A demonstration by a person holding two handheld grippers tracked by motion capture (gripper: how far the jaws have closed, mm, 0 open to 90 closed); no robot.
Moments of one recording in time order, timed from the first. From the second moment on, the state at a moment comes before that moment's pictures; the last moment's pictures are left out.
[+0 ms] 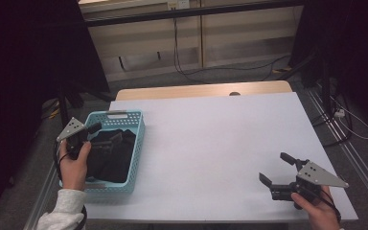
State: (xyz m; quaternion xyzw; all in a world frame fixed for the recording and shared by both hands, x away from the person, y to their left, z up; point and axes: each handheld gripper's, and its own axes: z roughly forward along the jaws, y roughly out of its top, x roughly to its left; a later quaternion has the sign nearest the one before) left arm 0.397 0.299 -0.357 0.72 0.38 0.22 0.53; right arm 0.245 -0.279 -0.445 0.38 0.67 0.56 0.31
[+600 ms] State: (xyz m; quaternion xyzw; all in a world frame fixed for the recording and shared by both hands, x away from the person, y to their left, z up) left arm 0.427 0.304 -0.372 0.74 0.41 0.20 0.49; right arm 0.245 -0.279 -0.445 0.38 0.68 0.55 0.31
